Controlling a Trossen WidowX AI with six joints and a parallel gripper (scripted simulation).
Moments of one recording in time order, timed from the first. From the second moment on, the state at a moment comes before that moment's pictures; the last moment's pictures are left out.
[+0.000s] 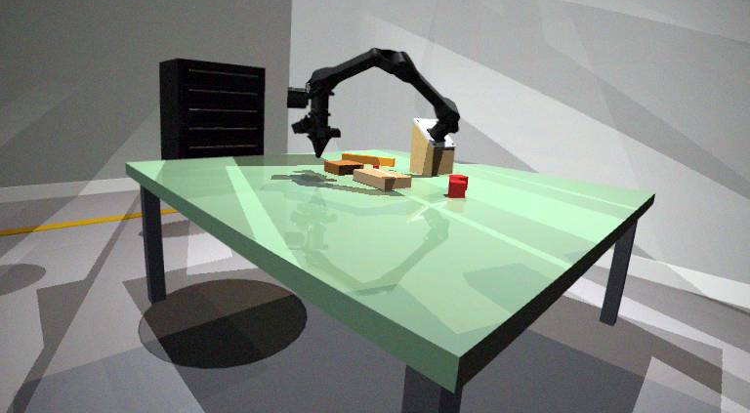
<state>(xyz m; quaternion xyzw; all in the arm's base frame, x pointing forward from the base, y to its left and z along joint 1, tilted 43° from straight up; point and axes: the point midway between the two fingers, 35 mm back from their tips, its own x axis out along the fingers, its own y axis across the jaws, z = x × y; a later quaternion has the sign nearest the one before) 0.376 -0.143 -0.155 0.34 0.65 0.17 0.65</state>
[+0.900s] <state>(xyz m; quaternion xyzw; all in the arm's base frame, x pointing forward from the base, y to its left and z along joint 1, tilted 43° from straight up) 0.327 -0.175 -0.169 0.55 0.66 -0.08 0.50</state>
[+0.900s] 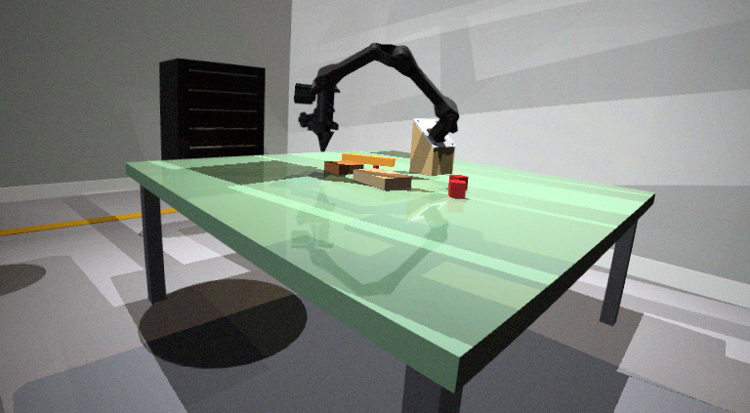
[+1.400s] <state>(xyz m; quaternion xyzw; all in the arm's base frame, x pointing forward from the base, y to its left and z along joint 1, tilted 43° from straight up) 0.288 -0.183 -0.183 0.66 0.62 -0.25 0.34</state>
